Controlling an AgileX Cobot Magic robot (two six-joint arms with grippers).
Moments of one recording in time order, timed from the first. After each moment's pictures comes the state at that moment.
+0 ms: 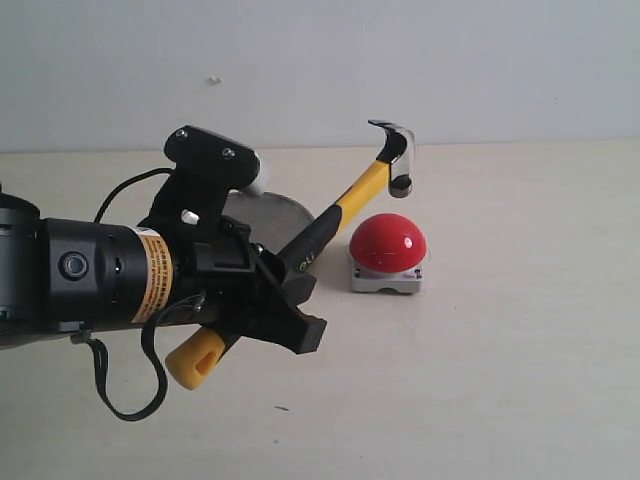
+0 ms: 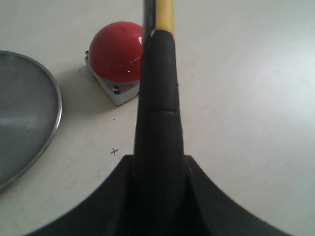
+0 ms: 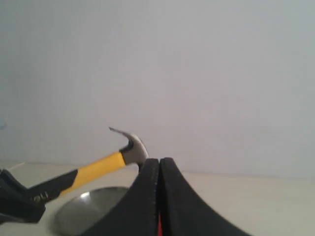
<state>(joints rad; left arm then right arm) -0.84 1.50 -0.76 0.83 -0.02 -0.95 0.24 0.01 0.00 -0.15 -0.07 0.26</state>
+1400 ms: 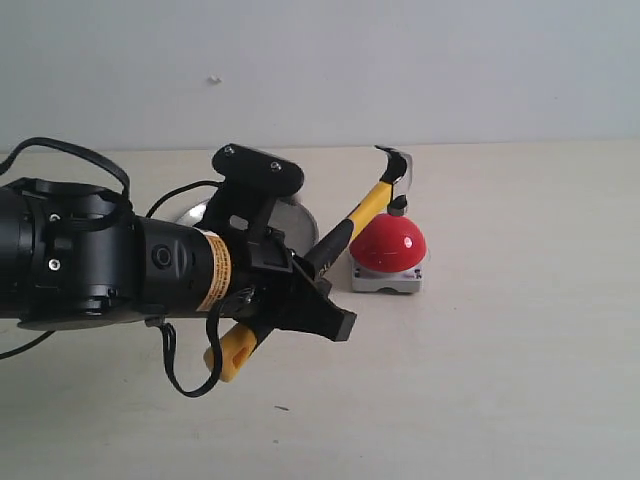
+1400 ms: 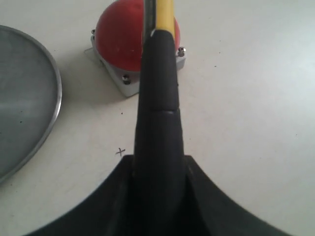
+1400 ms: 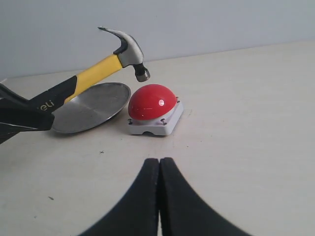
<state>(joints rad) -0.84 1.68 -0.87 0.83 0.03 -0.99 0.24 0.01 0.00 0.00 0.34 0.26</state>
